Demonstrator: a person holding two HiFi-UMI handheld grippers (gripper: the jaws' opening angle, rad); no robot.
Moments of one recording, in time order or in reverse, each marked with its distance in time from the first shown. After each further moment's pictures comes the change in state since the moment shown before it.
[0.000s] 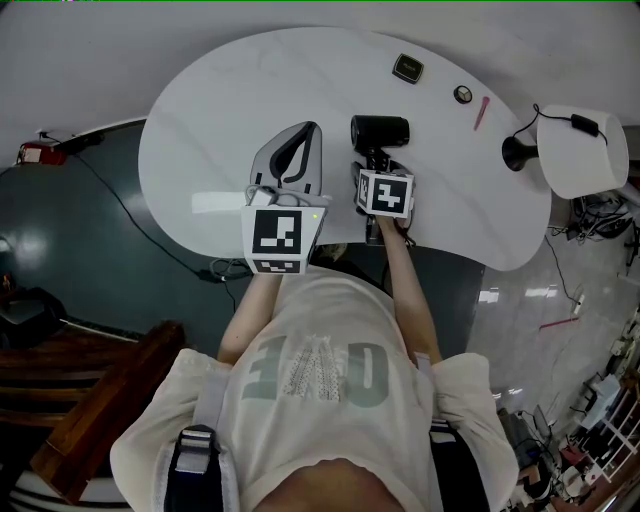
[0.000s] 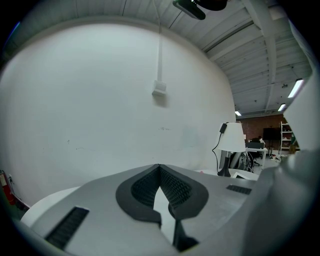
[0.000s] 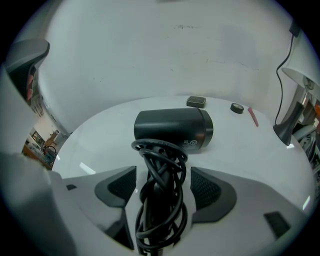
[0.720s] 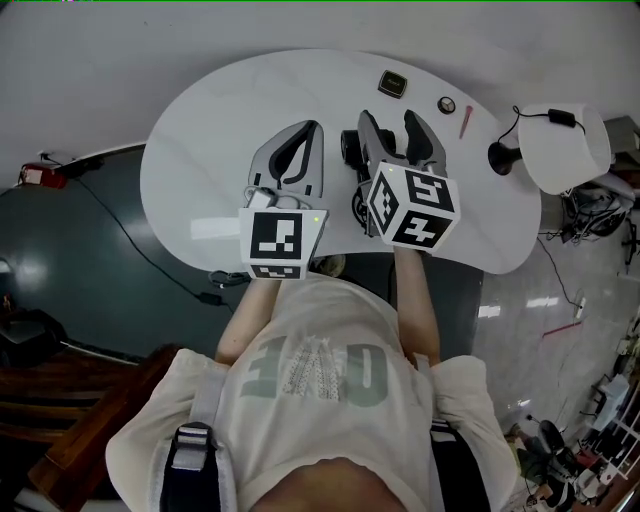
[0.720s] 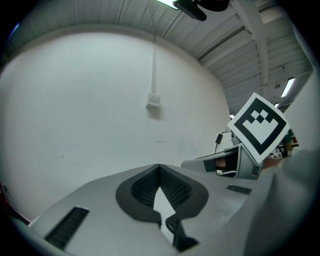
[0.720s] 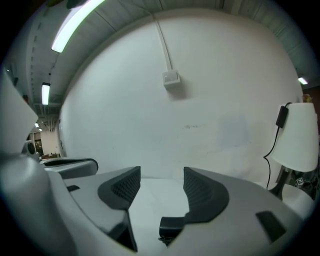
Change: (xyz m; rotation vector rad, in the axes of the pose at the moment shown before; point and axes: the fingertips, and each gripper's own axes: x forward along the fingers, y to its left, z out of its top) left arm -0.004 -0.016 0.049 0.043 -0.088 -0.032; right arm -0.191 0.031 0.176 -0.034 -0.688 0.060
